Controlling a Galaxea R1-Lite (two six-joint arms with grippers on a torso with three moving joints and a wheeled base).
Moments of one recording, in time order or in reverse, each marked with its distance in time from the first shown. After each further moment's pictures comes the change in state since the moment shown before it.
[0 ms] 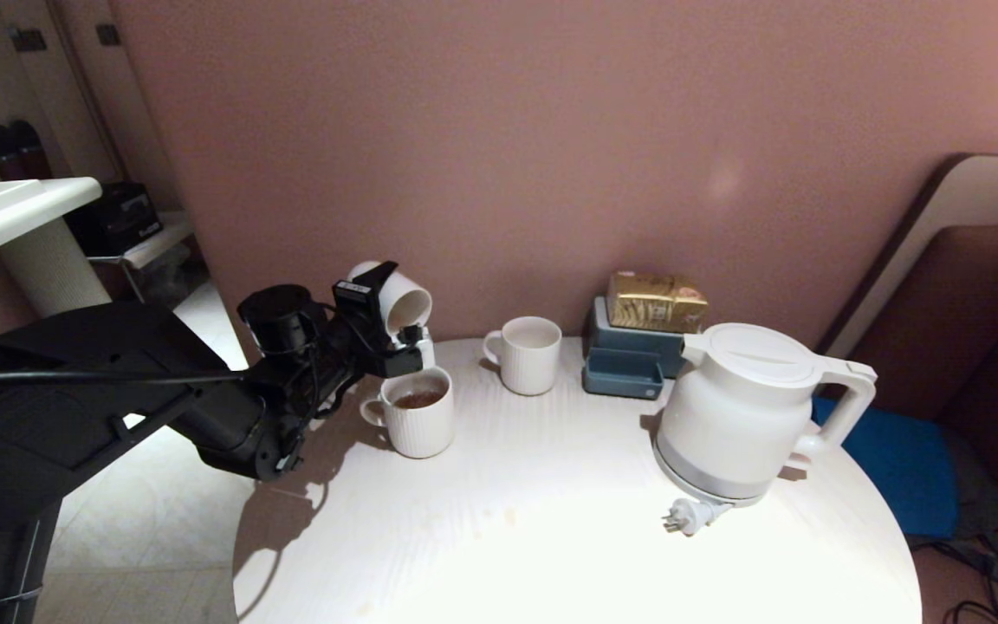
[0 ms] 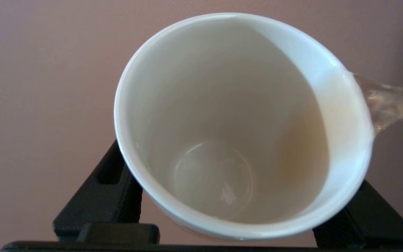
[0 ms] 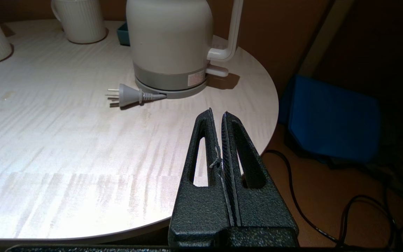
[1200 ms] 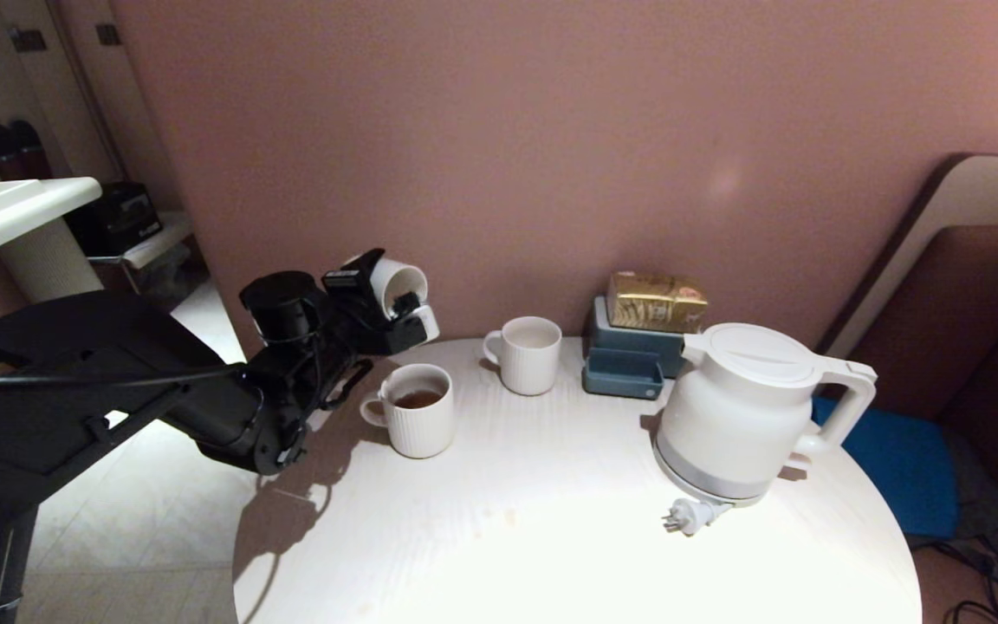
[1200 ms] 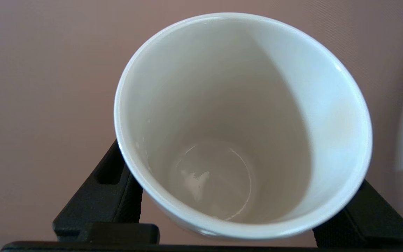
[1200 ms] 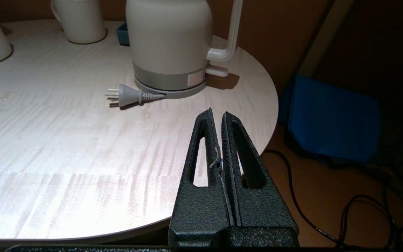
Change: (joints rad) left arm -0.035 -0.055 -0.006 0.070 0.145 -0.243; right arm 0.000 0.000 0.000 0.000 0.000 0.000
